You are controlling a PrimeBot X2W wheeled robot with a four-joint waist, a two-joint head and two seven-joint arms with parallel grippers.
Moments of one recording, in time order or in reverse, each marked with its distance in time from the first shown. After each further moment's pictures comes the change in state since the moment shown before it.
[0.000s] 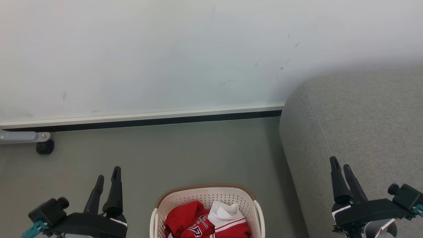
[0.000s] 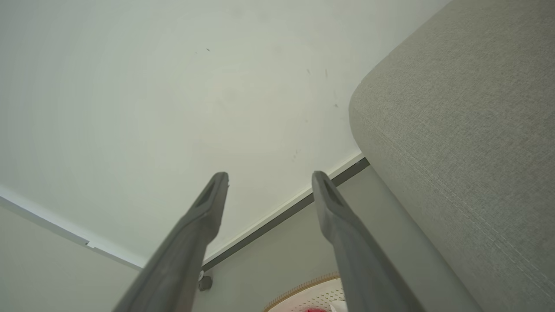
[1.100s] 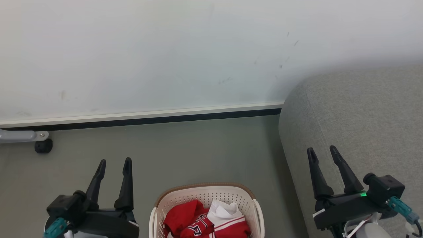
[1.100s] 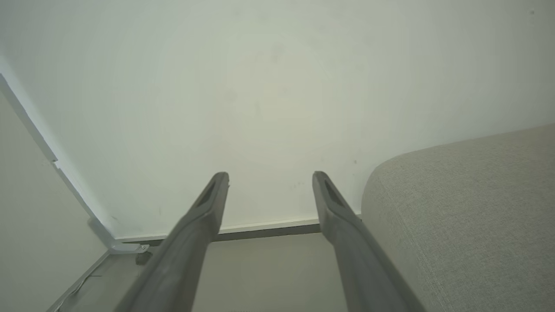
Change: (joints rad) left arm -0.014 0.028 -0.070 -0.061 0.405 0.040 -0.119; right arm -0.043 -0.048 0.133 -0.056 -0.428 -0.036 -0.120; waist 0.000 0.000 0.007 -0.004
